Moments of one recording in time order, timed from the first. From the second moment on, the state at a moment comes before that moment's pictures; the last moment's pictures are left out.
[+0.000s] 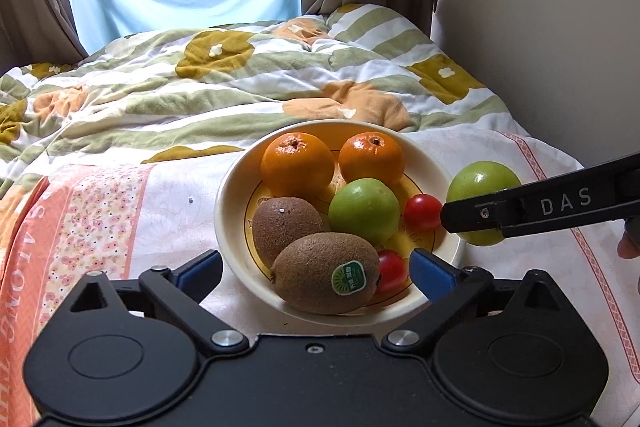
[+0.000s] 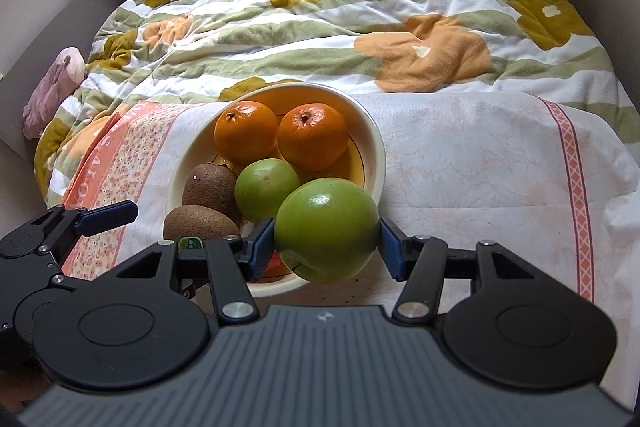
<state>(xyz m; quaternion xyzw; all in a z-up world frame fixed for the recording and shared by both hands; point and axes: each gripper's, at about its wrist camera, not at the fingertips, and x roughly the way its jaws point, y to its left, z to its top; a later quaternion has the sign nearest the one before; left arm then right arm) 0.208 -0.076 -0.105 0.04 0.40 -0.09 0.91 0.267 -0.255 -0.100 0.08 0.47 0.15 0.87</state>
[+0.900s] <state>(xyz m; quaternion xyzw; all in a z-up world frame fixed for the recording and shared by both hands) 0.162 -0.043 -0.082 0.01 0.40 -0.03 0.92 0.268 -0.222 -0.119 0.00 0.42 0.19 0.89</state>
